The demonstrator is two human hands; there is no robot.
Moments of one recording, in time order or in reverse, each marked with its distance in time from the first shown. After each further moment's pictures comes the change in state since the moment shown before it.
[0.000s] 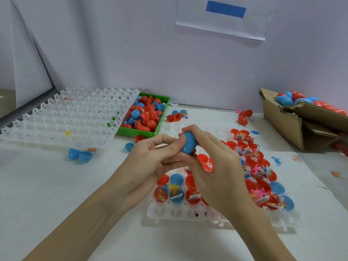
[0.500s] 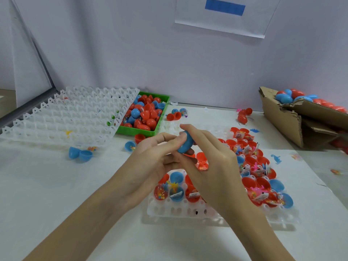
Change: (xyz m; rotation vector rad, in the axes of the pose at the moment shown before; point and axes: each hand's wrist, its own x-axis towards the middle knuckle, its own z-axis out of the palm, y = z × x) left_hand 0.001 0.000 0.004 0.022 0.013 -0.055; right_hand 0.000 -0.003 0.004 -0.095 -0.011 0.000
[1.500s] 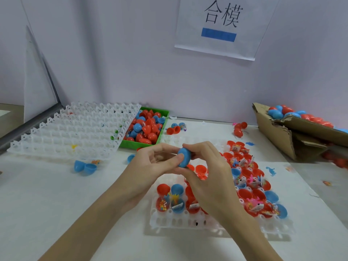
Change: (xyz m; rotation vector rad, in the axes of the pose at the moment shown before) left_hand 0.005 0.002 -0.017 0.344 0.035 0.144; right_hand 0.002 -0.001 0.001 0.138 -0.029 0.187
